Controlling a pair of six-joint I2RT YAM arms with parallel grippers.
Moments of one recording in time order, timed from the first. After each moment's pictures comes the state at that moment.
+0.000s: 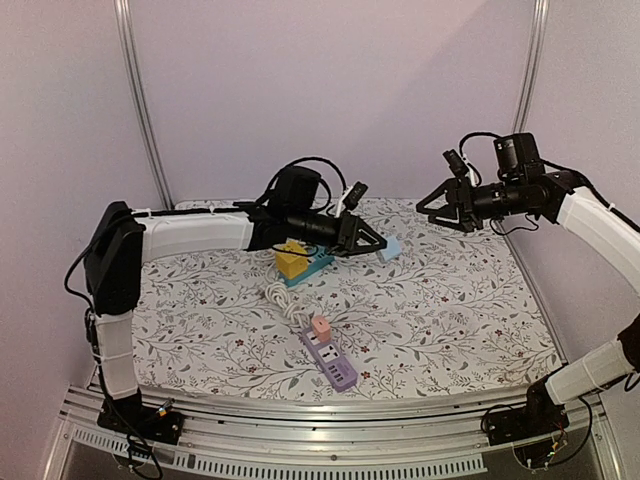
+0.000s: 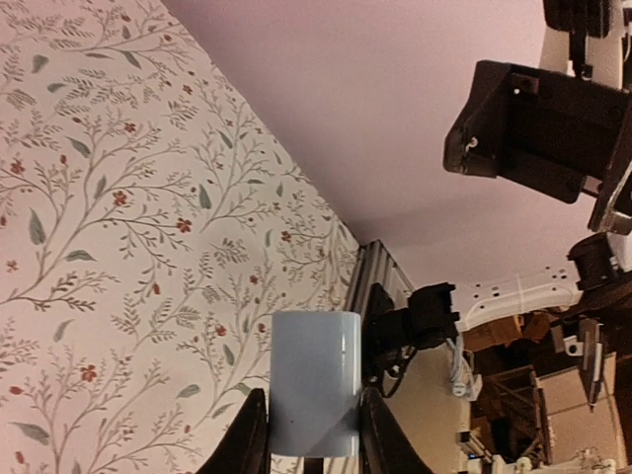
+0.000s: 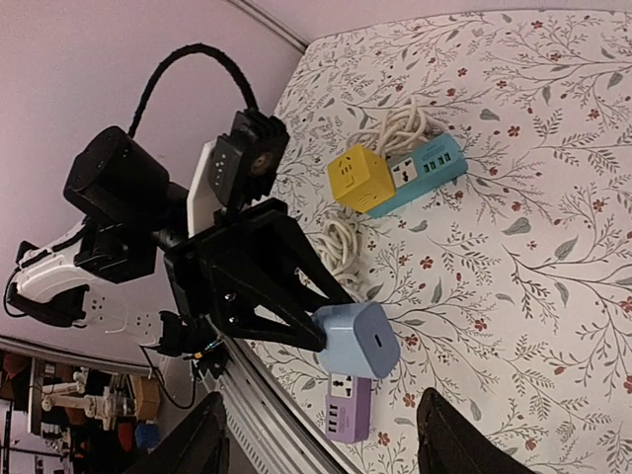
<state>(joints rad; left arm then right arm) -0.81 2.02 1.59 -0.01 0.69 -0.62 0.35 1.36 1.33 -0.65 -0.69 0.45</state>
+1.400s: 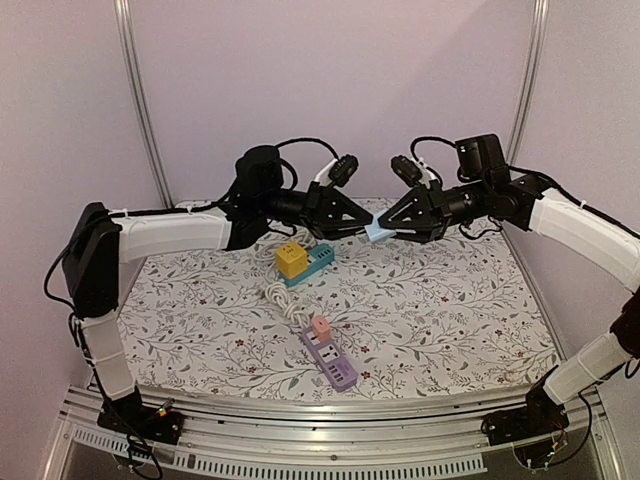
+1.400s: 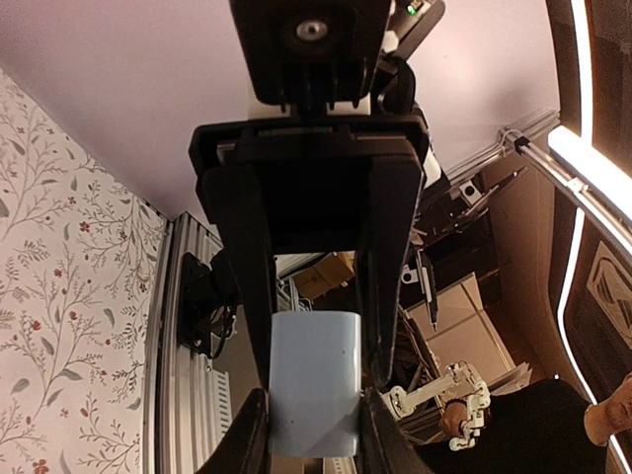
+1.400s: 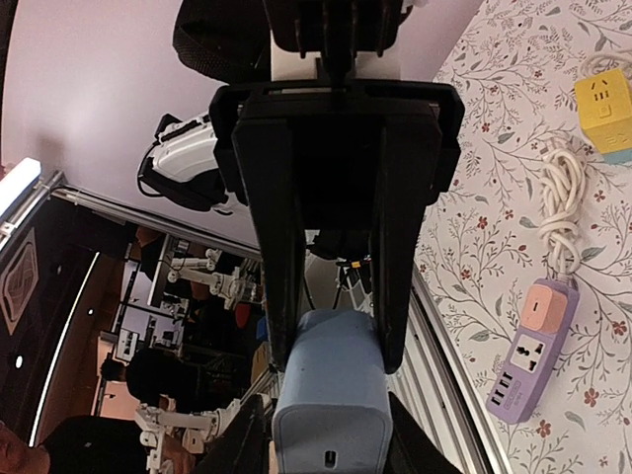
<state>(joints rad) -0.76 1.89 1.44 0.55 1.14 -1.08 0.56 1.45 1.33 -0.41 -1.11 0.63</state>
